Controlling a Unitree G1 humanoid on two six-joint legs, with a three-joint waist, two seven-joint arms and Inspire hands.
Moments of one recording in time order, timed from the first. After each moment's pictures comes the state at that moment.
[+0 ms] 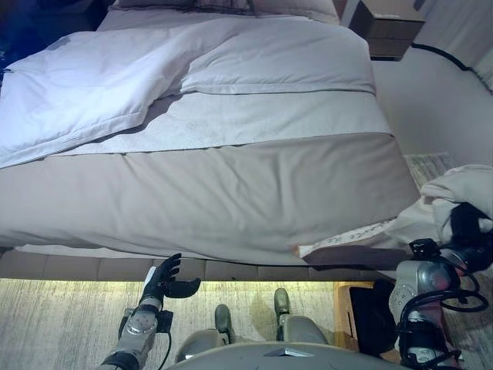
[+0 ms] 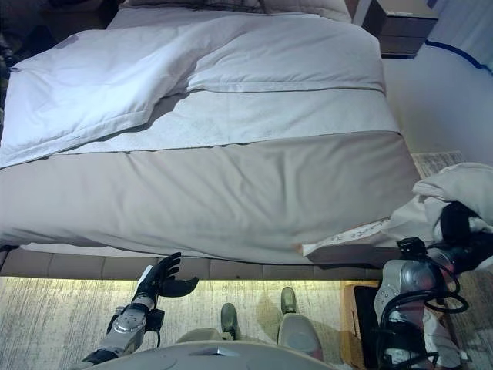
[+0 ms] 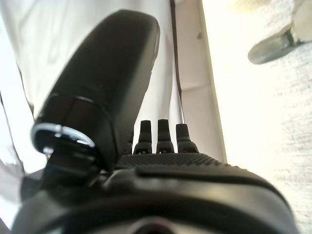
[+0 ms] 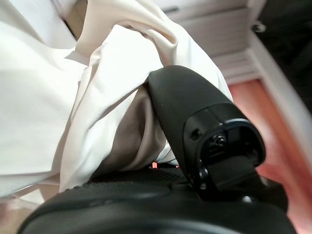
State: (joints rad) left arm 0.01 0.31 -0.28 0.98 -0.23 -0.27 0.10; right arm 0.02 -0.30 -0.32 0.29 0.40 -0.55 -0.83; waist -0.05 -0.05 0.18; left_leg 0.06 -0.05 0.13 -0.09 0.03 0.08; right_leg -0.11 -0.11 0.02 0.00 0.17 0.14
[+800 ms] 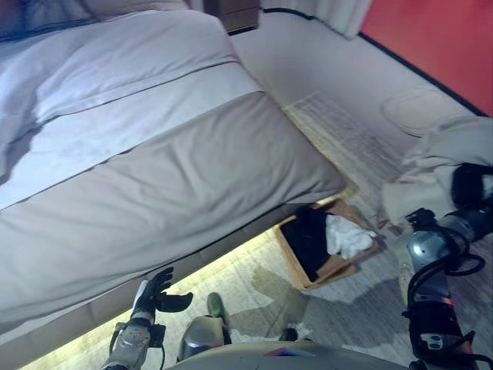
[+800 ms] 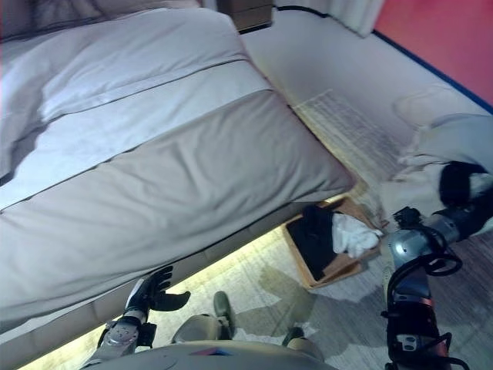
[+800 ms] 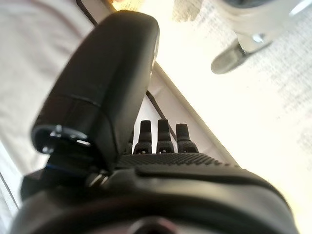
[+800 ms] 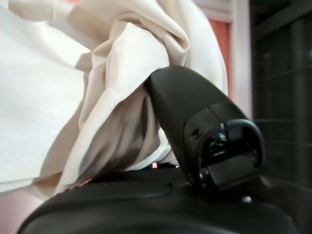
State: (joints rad) left arm 0.09 0.31 -0.16 1.00 -0.16 -0.27 0.09; right arm -0.07 -0.38 -0.18 0.21 0.31 -0.37 -0.86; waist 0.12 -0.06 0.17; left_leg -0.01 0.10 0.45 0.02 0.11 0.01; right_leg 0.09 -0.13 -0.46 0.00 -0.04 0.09
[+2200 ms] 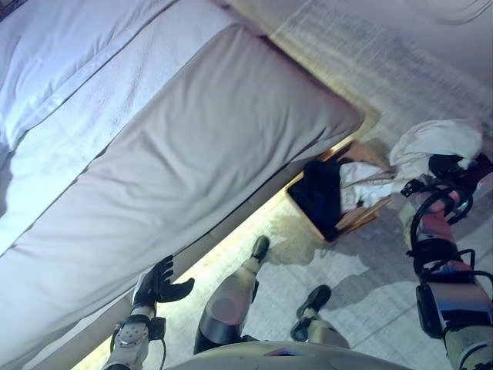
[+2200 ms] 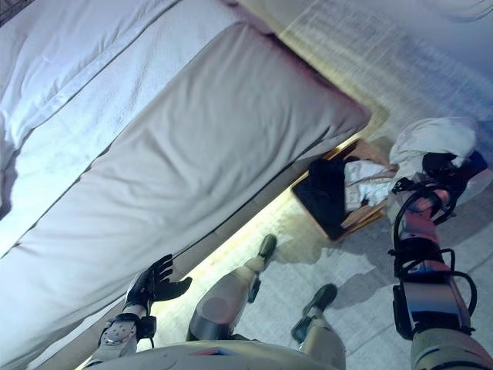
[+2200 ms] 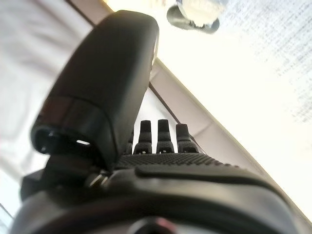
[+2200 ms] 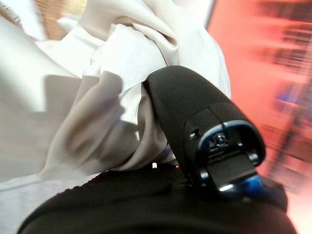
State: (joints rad) left arm 0.07 0.30 -0.19 0.98 -0.34 -0.42 0.03; right arm -0.61 -0.59 -0.06 0.91 0.49 -0.16 -0.79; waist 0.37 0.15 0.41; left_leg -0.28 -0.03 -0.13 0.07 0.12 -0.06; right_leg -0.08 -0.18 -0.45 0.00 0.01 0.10
